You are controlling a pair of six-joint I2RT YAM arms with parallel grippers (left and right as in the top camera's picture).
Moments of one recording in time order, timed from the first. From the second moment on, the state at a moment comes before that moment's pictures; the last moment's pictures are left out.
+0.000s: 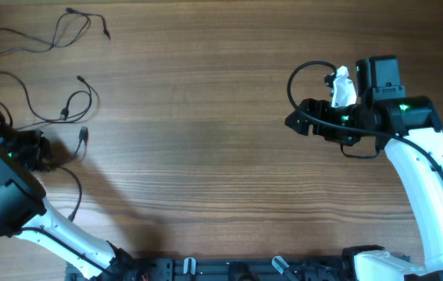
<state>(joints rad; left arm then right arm) 0.70 2.11 1.51 -1.12 0.02 -0.85 0.10 1.38 1.21 -1.03 -0.48 0.28</state>
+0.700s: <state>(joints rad) 0.70 2.06 1.66 -0.93 -0.13 -0.83 0.10 1.38 1.21 -1.05 -0.48 0.28</state>
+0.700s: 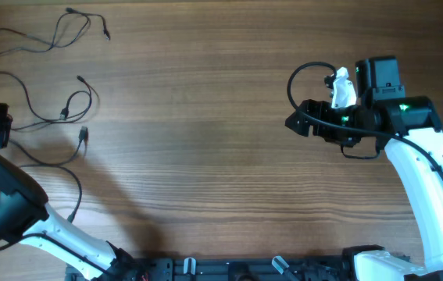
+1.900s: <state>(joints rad) 0.71 2.23 1.63 -0.69 -0.11 -0.67 0.10 1.38 1.21 -1.06 -0.48 0.29</state>
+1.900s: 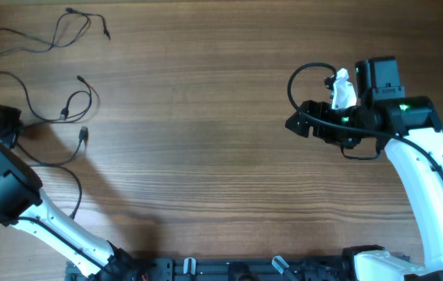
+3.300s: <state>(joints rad) 0.59 2.08 1.49 -0.91 0.27 -0.68 0.10 1.38 1.21 -1.05 -0.48 0.29</state>
